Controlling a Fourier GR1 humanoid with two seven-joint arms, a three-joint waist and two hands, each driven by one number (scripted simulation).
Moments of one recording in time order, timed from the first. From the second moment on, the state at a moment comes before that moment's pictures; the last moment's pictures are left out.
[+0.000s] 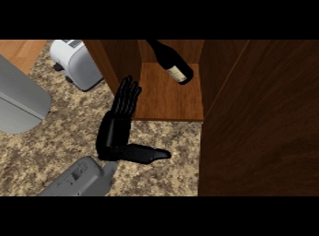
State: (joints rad) left arm -0.41 0.28 -0.70 -1.37 0.81 0.49 -0.57; right arm 0.05 -0.06 -0.08 -2.28 -0.25 0.30 0.36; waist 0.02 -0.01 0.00
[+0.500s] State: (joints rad) left arm -0.17 0.43 -0.71 -1.84 0.71 0.62 -0.44; right arm 0.06 -0.09 -0.03 -2.32 -0.21 0.34 0.38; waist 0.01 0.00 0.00
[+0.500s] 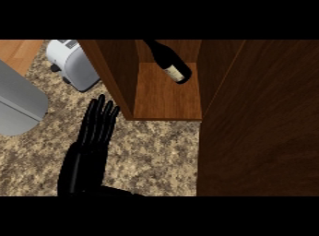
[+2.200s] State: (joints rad) left arm 0.73 0.82 -0.07 -2.20 0.94 0.12 -0.67; right arm -0.24 -0.01 0.72 -2.29 0.07 0.10 0.69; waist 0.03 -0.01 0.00
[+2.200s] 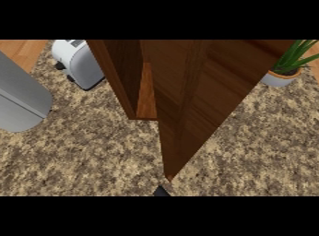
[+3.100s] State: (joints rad) left arm 0.78 0.79 0.14 -2.19 1.02 -0.08 -0.54; right arm -0.86 0.00 0.50 -1.67 -0.02 -0.15 0.57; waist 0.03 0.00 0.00
